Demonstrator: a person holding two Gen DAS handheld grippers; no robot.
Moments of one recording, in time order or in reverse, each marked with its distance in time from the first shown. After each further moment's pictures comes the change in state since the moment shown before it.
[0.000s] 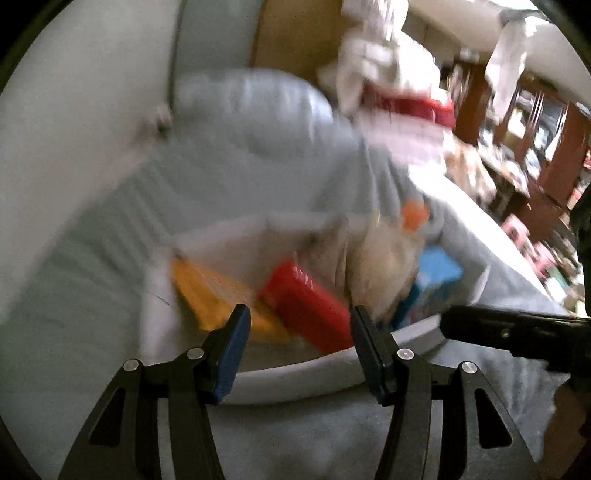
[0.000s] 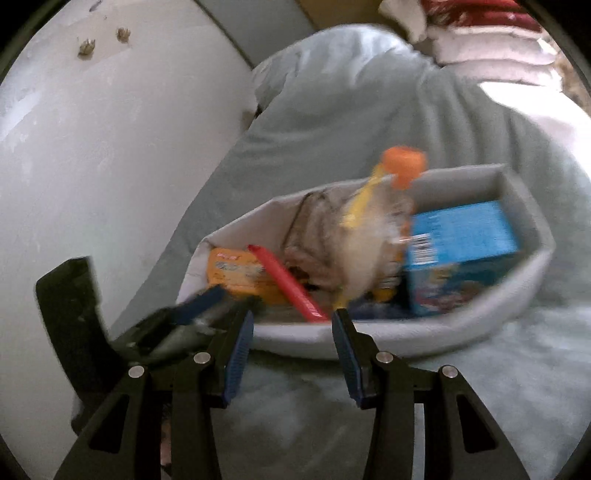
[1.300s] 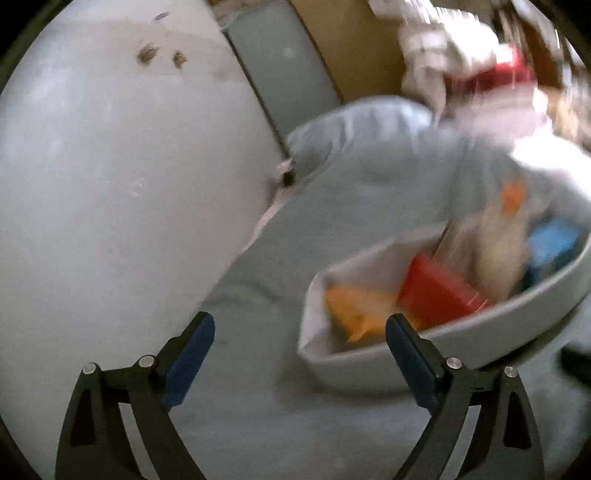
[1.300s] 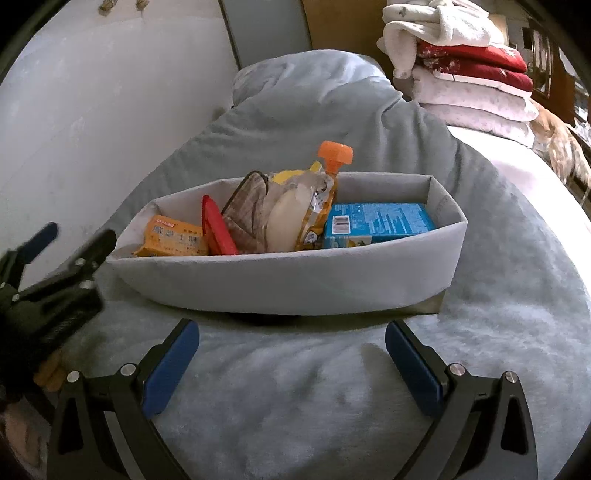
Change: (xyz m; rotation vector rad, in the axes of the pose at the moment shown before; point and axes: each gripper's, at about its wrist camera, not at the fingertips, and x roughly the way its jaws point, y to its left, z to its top) left arm 0.023 -0.043 -0.014 0.254 0.037 0.701; right arm 0.003 -0.006 -0.040 -0.184 -0.033 -0.224
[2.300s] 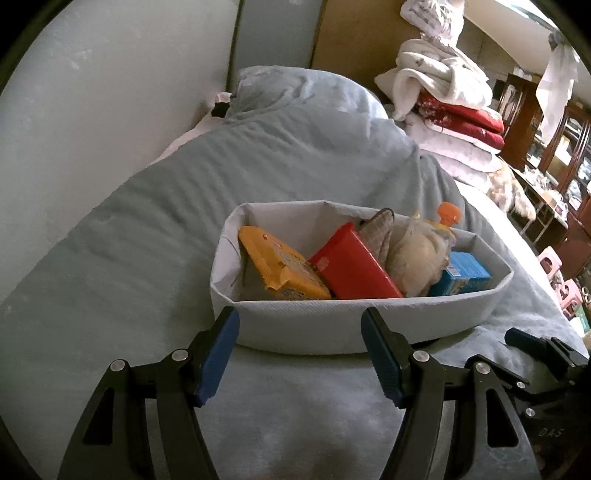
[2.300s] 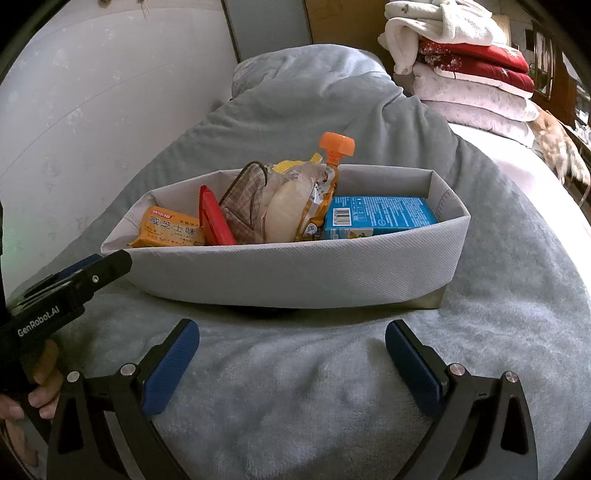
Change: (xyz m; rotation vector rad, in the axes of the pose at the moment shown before) left arm 0.028 0.044 -0.016 -0.364 0.145 -0.568; right arm 0.002 0.003 -0.001 -0.009 0.013 -0.011
